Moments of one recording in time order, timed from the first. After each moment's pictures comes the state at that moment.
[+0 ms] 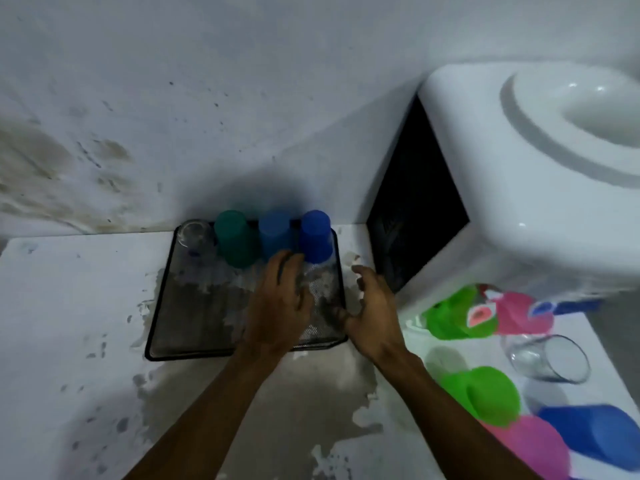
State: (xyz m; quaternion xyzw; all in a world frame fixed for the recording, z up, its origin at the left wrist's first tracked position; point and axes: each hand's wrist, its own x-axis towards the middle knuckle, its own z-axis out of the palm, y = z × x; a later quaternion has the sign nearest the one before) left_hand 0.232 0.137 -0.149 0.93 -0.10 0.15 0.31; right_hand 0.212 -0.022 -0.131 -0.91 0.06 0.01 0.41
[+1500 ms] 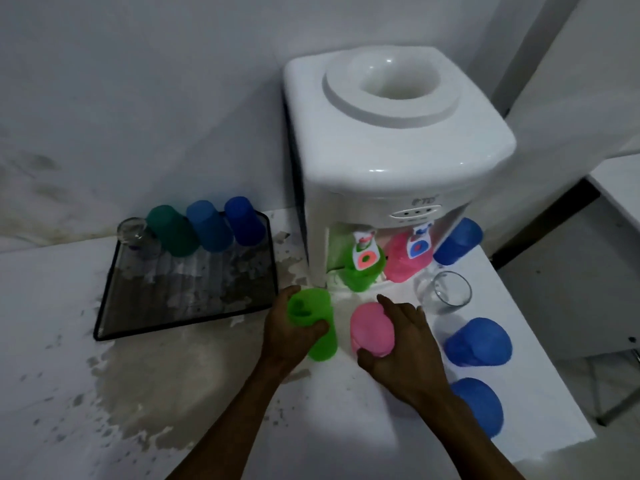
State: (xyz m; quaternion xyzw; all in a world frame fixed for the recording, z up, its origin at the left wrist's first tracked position) left_hand 0.113 -0.002 -0.146 0.78 0.08 -0.11 0.61; right_hand 0.047 -0.183 -0.096 -0.95 0.08 0.00 0.31
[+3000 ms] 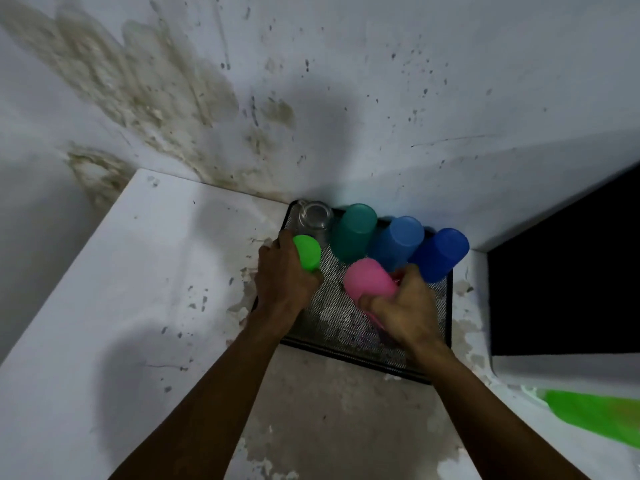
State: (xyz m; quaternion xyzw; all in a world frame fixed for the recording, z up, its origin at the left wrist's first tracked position) left_hand 0.266 0.289 -0.154 0.91 0.26 0.00 0.32; right_hand 0.272 0.116 -0.136 -0.91 0.12 0.18 0.36
